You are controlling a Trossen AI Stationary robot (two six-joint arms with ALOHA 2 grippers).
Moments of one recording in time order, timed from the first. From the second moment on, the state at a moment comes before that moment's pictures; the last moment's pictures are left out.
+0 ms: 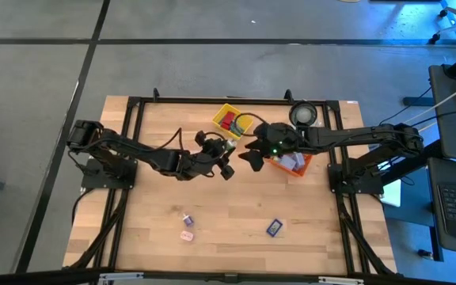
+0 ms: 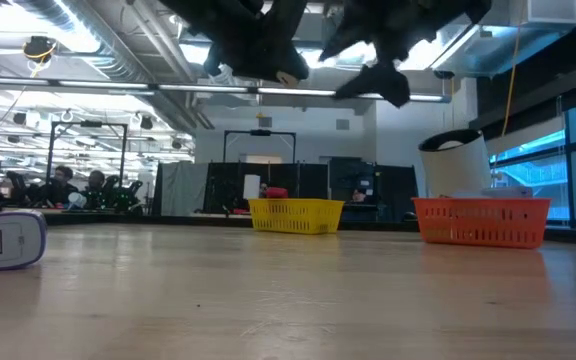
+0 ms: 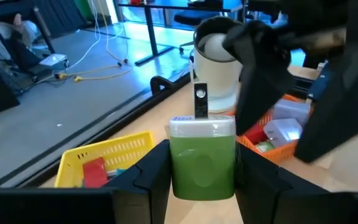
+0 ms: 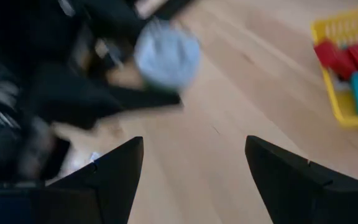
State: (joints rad) left arm -0.15 1.57 1.00 0.16 -0.84 -0.27; right arm -0.04 1.39 1.01 -0.22 0.04 0.63
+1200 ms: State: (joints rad) left arm -0.07 1.57 1.00 0.34 -0.70 -0.18; right arm -0.06 1.39 1.01 0.00 0.17 0.70
